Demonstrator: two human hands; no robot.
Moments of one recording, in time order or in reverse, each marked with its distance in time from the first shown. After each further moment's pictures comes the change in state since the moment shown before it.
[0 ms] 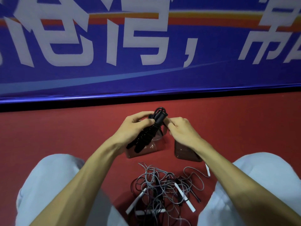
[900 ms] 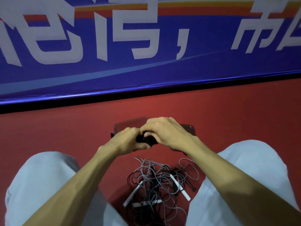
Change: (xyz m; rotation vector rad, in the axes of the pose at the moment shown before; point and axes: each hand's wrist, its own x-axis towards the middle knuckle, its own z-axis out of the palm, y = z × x) left_hand 0.023 -0.061 -0.001 1.039 -0.270 0.057; right_hand -0.025 -0.016 -0.004 -0.404 -0.116 -0.550
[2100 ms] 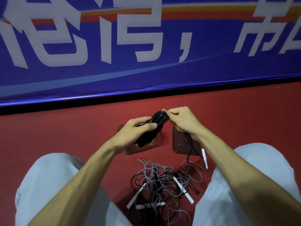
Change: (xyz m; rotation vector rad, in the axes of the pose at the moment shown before) left_hand -0.023 0.037 -0.030 -0.921 0.120 0.025; right_hand 0.006 0.030 -0.012 0.812 0.227 0.598
